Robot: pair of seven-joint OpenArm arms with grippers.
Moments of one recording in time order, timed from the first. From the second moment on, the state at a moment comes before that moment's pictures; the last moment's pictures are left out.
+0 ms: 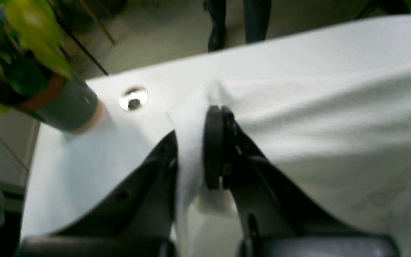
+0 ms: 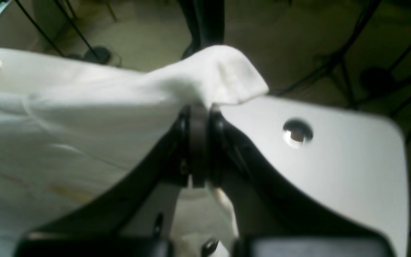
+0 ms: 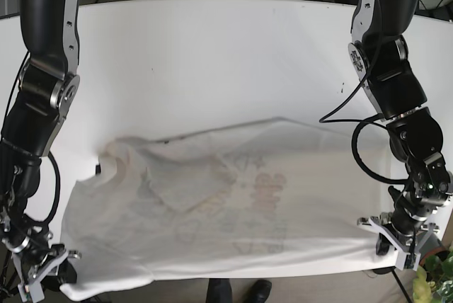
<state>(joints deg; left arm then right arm) -40.8 -14.3 -17.8 74.7 -4.5 -30.1 44.1 55.0 21.8 16.8 60.5 21.5 33.9 -52.8</state>
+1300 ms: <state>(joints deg) -31.1 -17.4 -21.3 84.5 -5.8 -30.8 43.3 45.6 27.2 19.7 77.9 32.9 34.3 -68.1</state>
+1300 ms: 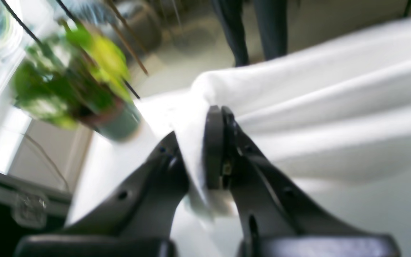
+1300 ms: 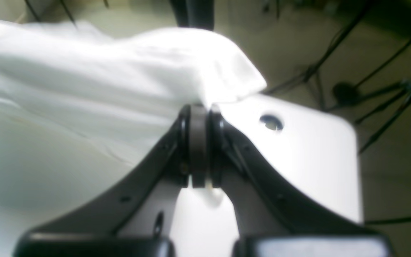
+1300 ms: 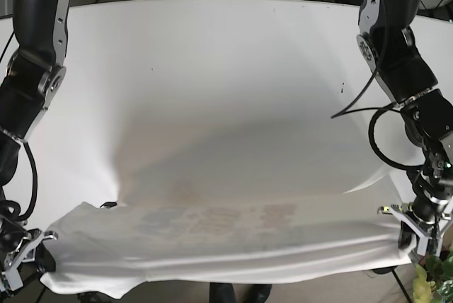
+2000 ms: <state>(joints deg) -3.5 -12.4 -30.4 90.1 -5.4 -33.7 43.7 5.1 20.5 34.2 96.7 39.5 34.2 -69.1</state>
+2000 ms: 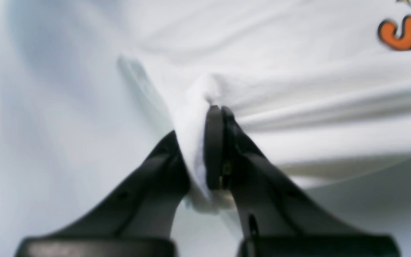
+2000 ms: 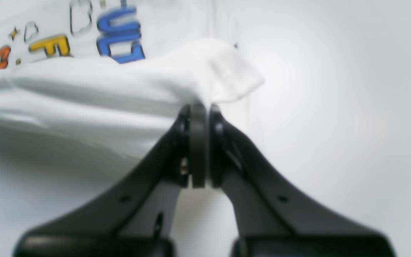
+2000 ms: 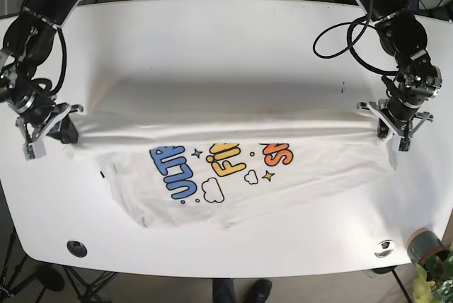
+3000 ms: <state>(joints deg) 3.9 -9.3 -42.9 89.5 -5.1 -37.7 38.3 5.1 16.7 31.6 95.5 39.4 34.1 -68.2</state>
